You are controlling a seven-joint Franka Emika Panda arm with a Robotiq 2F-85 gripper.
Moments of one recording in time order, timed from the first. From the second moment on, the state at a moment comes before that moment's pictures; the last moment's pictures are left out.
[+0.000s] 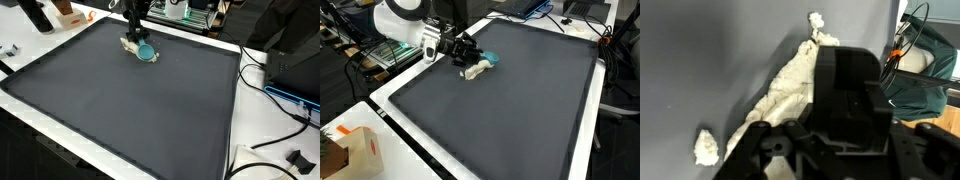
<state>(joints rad) -0.14 0.16 -0.19 -2.65 1.79 2.22 -1.32</state>
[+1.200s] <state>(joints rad) -0.13 0.16 -0.19 -2.62 1.70 2.24 -1.20</state>
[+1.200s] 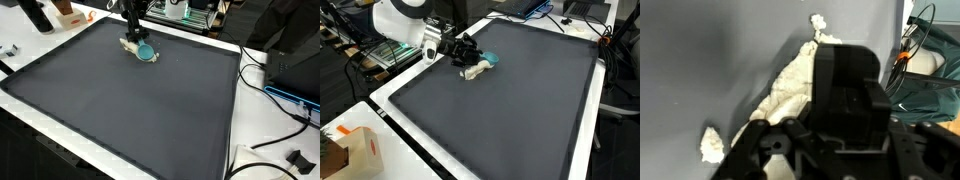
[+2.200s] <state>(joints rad) -0.12 0.12 -0.18 -2.62 1.64 2.28 -1.19</state>
